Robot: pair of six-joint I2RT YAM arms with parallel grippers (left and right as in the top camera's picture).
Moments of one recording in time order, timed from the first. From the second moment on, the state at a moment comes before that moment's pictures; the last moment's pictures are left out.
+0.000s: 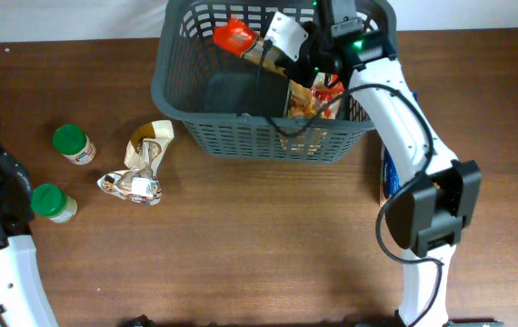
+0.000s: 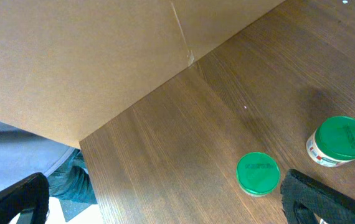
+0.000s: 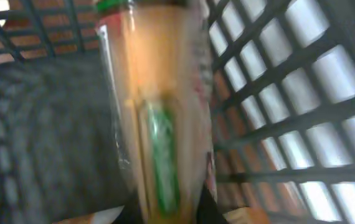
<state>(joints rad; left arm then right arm) 0.41 1.23 1.53 -1.14 -0.66 -0.25 0.31 2.18 2.13 -0.78 -0.34 -0.76</state>
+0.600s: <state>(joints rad) 0.41 1.23 1.53 -1.14 -0.66 -0.25 0.16 1.78 2.20 -0.90 -0.15 -0.27</state>
